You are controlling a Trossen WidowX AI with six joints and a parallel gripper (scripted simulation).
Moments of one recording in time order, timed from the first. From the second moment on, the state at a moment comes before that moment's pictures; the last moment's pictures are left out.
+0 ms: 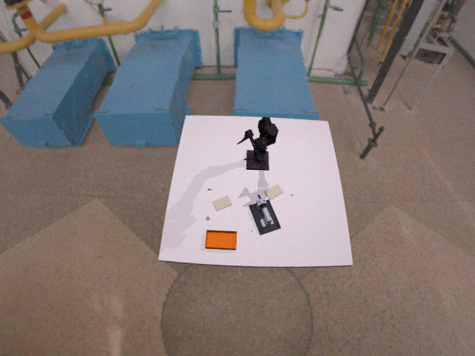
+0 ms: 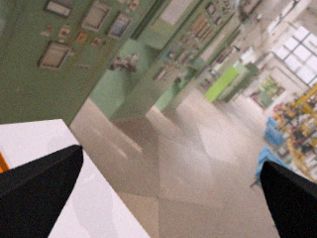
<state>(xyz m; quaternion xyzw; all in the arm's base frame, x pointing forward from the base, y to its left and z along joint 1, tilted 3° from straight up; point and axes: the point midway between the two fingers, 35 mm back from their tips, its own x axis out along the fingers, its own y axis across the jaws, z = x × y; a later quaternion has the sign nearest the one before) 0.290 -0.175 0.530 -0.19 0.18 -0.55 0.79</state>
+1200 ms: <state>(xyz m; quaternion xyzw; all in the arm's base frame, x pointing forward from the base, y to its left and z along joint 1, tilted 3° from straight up) 0.407 -0.117 0.250 0.63 0.16 -0.53 0.55</state>
